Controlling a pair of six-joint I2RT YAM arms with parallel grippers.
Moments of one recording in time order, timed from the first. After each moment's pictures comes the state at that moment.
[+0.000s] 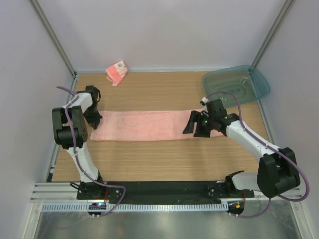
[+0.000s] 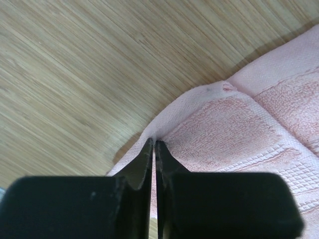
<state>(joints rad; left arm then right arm) 0.11 1.97 1.36 -0.88 -0.32 -0.52 0.35 1.30 0.84 -0.50 -0.37 0.55</state>
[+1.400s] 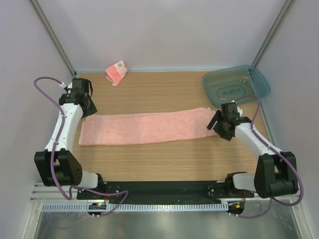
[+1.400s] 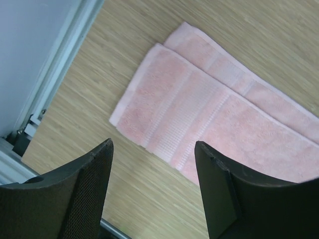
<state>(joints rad) 0.07 1.42 1.31 -0.93 -0.44 -0.42 0.12 1.25 0.75 -0.53 0.09 0.67</state>
